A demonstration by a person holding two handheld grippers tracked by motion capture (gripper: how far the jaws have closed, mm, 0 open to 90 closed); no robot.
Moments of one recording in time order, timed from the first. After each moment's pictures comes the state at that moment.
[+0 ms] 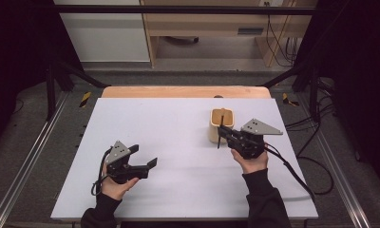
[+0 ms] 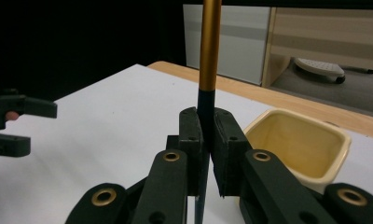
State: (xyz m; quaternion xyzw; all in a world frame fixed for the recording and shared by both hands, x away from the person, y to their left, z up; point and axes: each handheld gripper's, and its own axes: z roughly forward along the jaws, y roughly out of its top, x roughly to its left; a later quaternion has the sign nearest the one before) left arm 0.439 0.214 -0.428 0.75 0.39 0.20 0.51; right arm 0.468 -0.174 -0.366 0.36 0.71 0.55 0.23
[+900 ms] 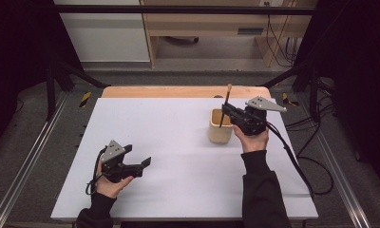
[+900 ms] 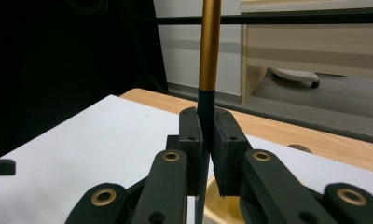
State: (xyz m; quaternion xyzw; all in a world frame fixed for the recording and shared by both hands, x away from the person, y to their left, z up) left arm 0.444 0.227 -0.432 0.75 0.40 0.21 0.49; right arm 0.513 -0.179 -0.334 0.41 0.68 0.56 0.24
